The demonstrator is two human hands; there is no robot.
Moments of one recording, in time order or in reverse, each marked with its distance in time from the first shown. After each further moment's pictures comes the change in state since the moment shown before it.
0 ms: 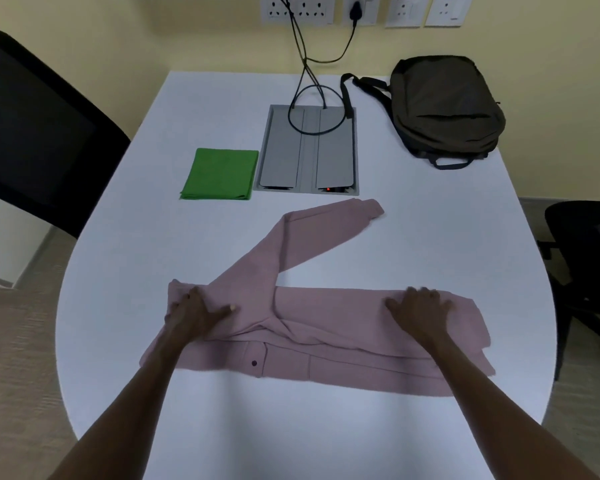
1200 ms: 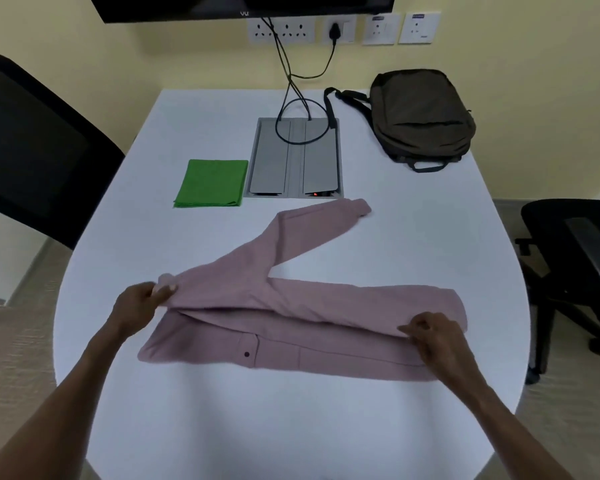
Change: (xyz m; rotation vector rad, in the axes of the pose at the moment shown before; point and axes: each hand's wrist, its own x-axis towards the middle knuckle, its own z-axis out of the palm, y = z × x) left_hand -0.025 -0.047 -0.076 -0.322 0.140 0.226; right_hand -0.073 0.096 0.019 0.182 0.433 -0.587
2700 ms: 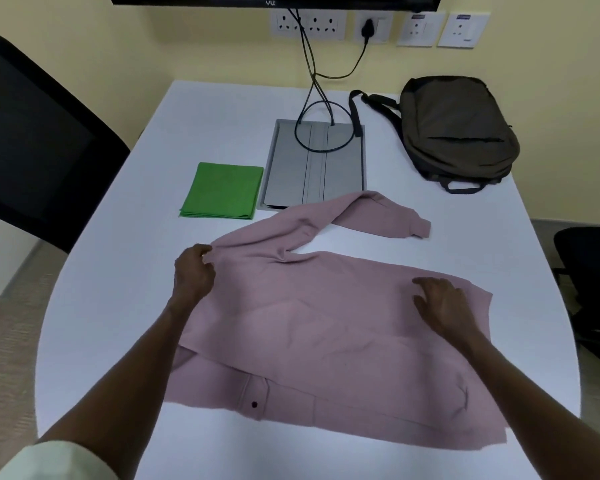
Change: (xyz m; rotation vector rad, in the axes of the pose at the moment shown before) left_hand 0.129 0.070 0.060 -0.006 0.189 0.003; right_hand 0.174 0.022 0.030 -0.171 -0.193 0.214
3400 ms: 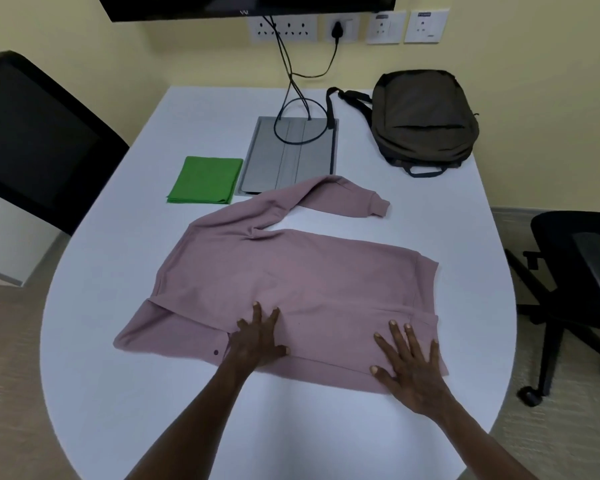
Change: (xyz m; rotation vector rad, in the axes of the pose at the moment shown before) left_hand -0.221 0.060 0.136 0.672 -0.590 0.099; right_hand -0.192 0.055 0.048 0.000 -0.407 -0.066
